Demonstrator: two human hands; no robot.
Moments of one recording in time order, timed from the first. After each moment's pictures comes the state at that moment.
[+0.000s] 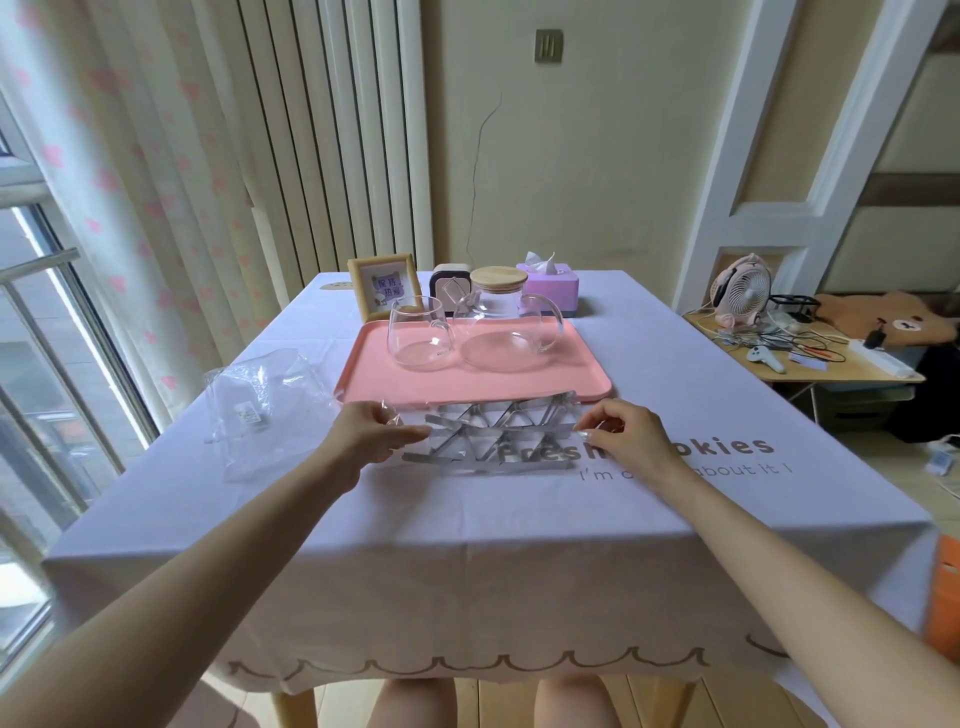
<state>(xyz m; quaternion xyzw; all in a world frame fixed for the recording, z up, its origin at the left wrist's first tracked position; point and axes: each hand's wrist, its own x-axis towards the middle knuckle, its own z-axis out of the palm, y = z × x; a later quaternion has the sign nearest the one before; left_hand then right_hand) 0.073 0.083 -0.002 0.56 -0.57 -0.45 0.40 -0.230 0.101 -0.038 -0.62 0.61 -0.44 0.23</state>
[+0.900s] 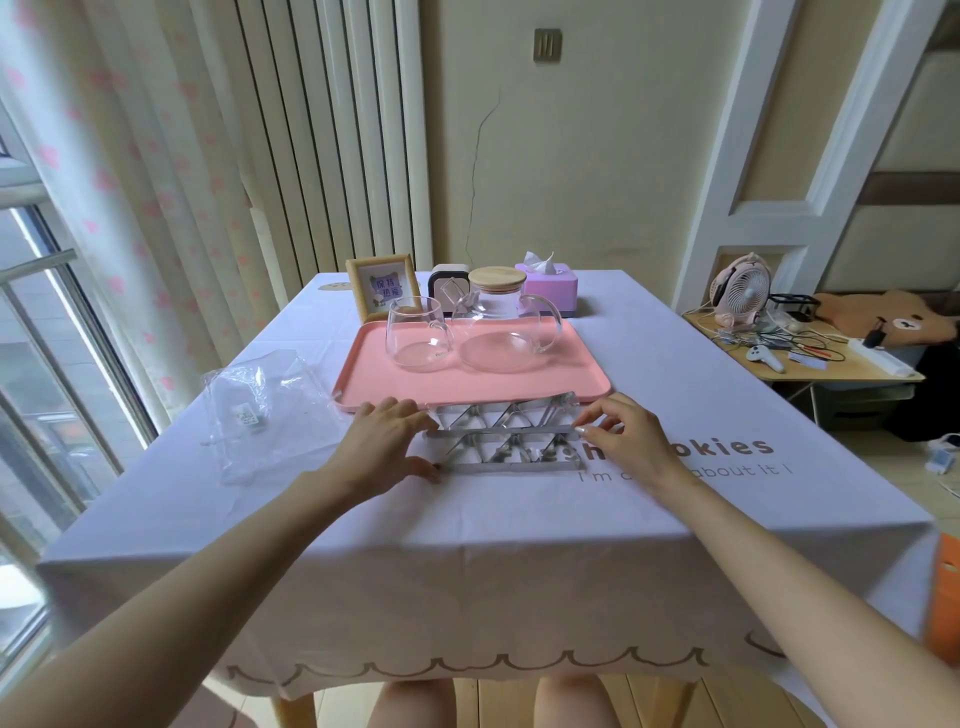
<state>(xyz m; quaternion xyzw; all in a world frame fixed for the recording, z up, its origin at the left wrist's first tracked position) 0.072 0.074 -0.016 0.47 -0.87 0.05 0.13 -0.230 0.096 -0.043 -0.64 0.61 -0.44 0.18</state>
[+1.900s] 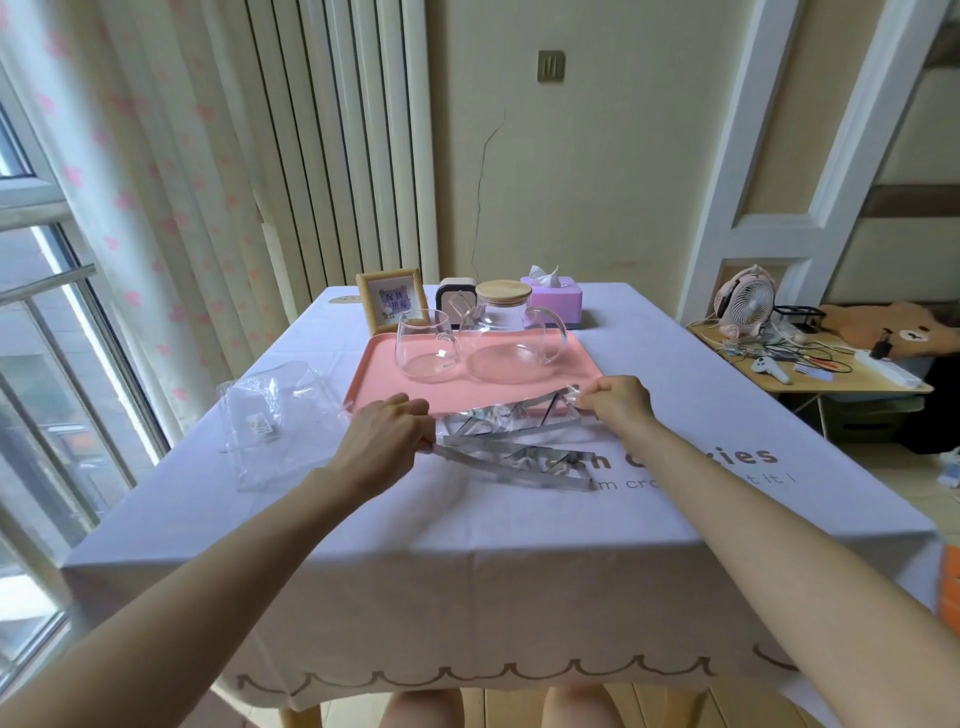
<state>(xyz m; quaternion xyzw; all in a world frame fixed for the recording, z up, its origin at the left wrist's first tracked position) 0.075 0.082 0.006 0.40 -0.88 0.17 0.16 -0.213 0.056 -0.004 -0.48 0.72 -0.43 0.25</state>
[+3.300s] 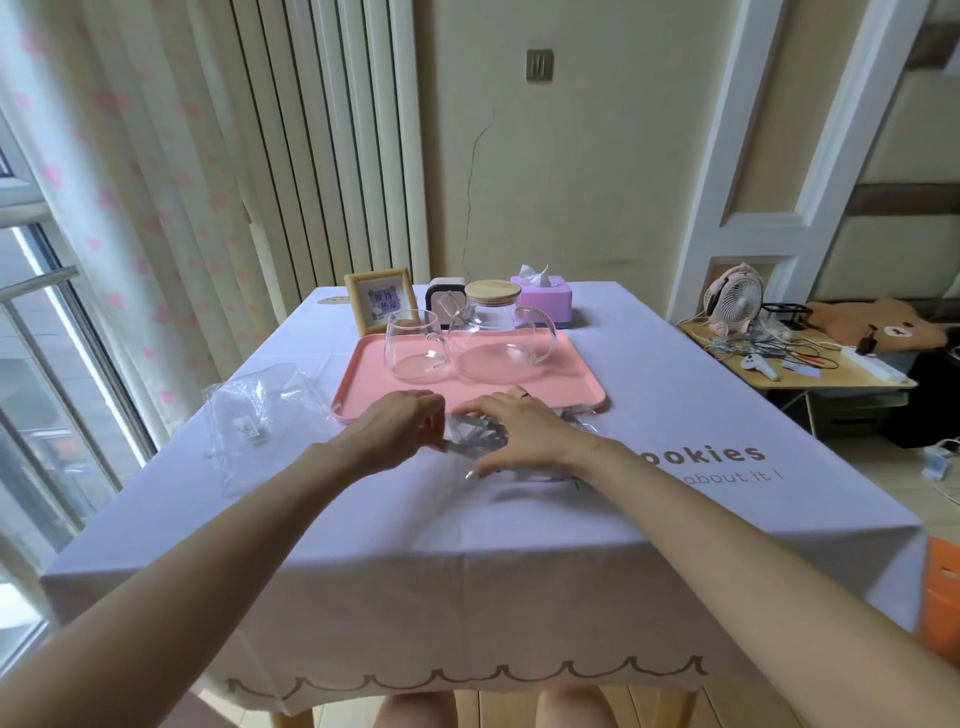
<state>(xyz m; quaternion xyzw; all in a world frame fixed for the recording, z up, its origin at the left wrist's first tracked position) 0.058 0.061 0.015 0.41 -0.90 -0.01 0.17 -0.145 0.082 0.004 -0.84 0.50 -0.17 0.13</state>
